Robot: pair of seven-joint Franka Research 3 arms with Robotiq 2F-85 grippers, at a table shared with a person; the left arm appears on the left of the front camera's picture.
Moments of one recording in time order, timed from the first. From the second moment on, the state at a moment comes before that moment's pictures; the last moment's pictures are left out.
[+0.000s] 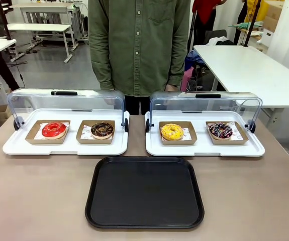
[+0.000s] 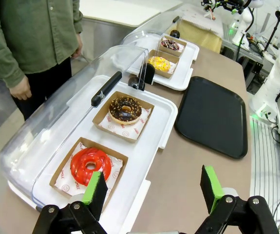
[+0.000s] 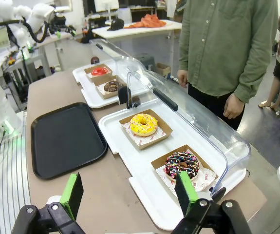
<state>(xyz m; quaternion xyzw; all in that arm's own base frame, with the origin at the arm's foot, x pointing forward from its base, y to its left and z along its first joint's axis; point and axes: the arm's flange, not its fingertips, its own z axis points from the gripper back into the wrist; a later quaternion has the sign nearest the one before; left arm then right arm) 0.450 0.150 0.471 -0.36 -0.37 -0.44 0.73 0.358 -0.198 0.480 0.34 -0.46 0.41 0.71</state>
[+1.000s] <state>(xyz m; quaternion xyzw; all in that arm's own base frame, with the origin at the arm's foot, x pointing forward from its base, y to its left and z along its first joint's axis) 0.450 0.150 0.471 -0.36 -0.37 -0.44 0.73 0.357 -0.198 0.480 0.34 -0.46 0.41 0.71</state>
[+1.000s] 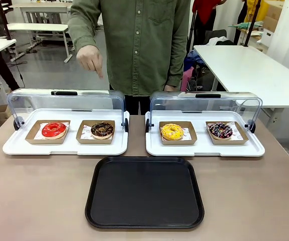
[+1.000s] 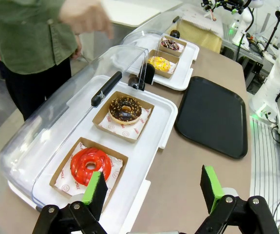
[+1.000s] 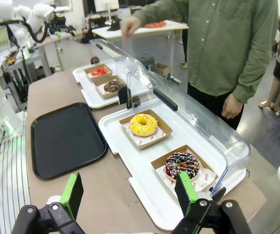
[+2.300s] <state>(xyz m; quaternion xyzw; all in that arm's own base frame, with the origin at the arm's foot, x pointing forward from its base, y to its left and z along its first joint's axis) 0.450 0.150 0.471 -0.36 -0.37 -0.44 0.73 0.358 -0.198 0.480 0.34 -0.46 0.41 0.71</state>
